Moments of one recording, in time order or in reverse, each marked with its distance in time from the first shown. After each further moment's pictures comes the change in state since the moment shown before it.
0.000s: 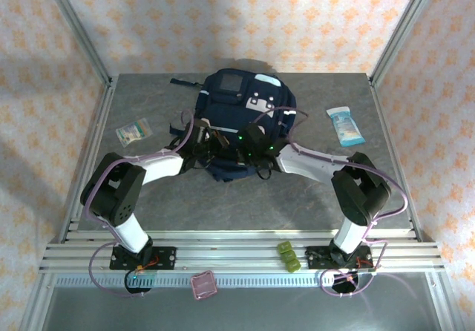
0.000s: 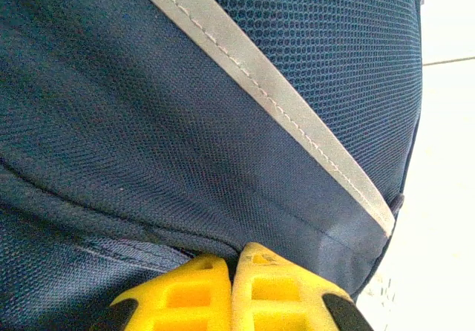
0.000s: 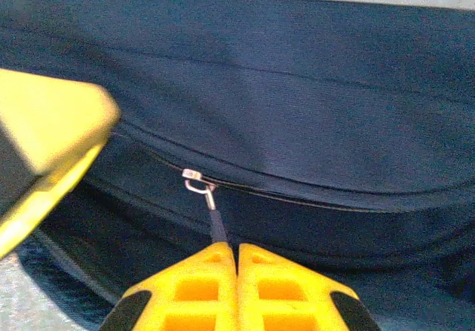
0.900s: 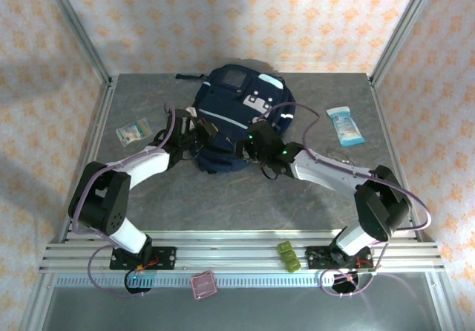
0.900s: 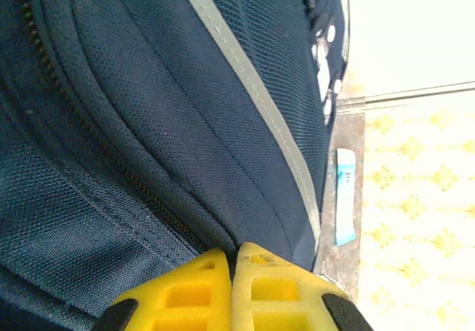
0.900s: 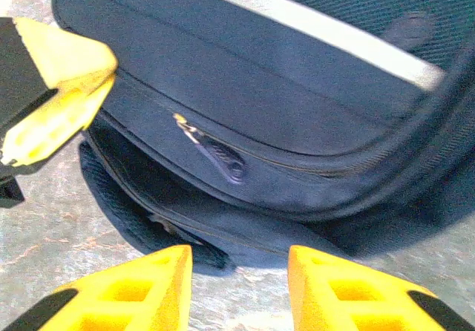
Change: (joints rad) left arm 0.104 -0.110 0.018 -0.017 0.079 0.023; right arm 0.011 -0.143 -0.056 0.117 -0.036 -0.085
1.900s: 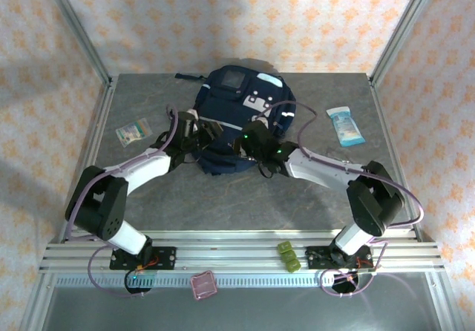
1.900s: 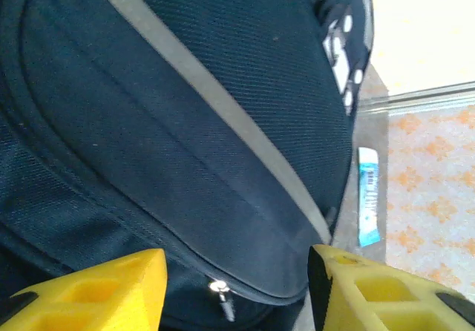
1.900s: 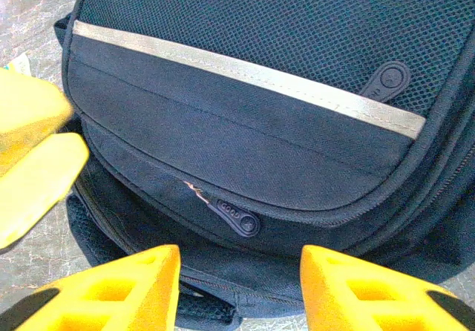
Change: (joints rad) left arm -0.039 -0.019 -0.013 -0.070 -0.109 0.026; right arm 0.010 0.032 0.014 0.012 0.115 0.029
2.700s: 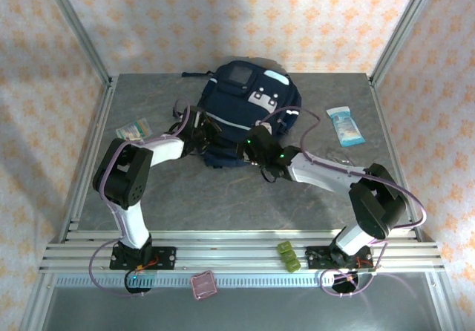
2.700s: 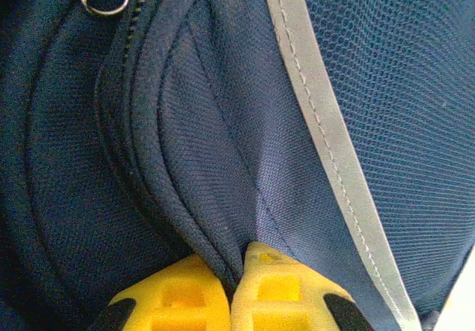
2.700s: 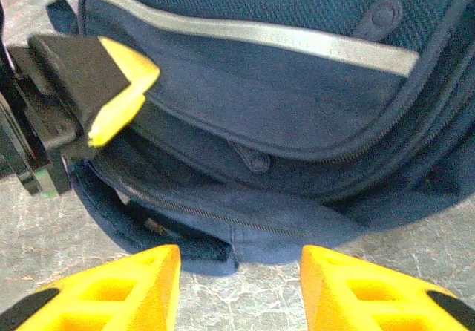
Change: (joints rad) left arm 0.030 0.297 0.185 0.017 -0.014 -0.060; right arm 0.000 -0.027 -0.074 0.015 -0.004 0.033
